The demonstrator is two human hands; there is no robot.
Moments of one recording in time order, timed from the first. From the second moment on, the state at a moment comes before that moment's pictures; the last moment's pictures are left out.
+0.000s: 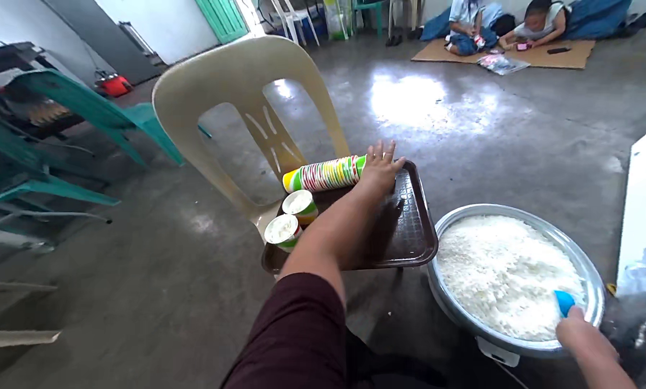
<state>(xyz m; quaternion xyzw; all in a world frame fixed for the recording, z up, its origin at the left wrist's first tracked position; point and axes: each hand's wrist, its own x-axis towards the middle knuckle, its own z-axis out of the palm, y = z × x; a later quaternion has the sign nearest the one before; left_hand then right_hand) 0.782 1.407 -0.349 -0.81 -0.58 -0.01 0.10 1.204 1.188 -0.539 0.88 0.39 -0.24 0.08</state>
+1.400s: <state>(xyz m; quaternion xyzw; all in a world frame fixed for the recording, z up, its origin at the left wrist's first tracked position) 0.995 1.285 -0.485 -0.74 -0.38 -0.18 -0.52 1.134 1.185 -0.434 0.75 0.61 -0.26 0.04</state>
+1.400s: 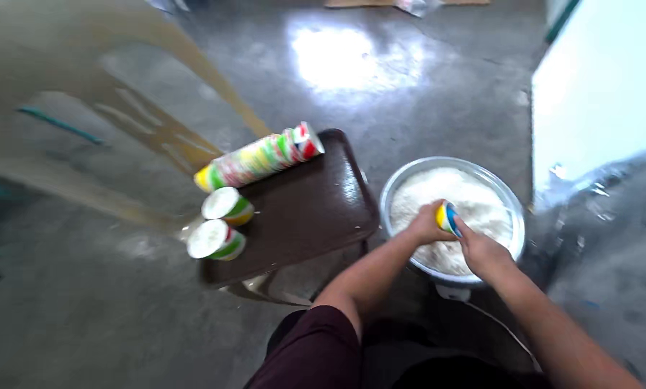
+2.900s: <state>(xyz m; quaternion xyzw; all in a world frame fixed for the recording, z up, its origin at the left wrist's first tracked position) 0.952 1.258 -0.527 -0.33 -0.59 -0.37 -0.64 1.178 1.182 -0.519 0.66 0.19 -0.62 -0.38</state>
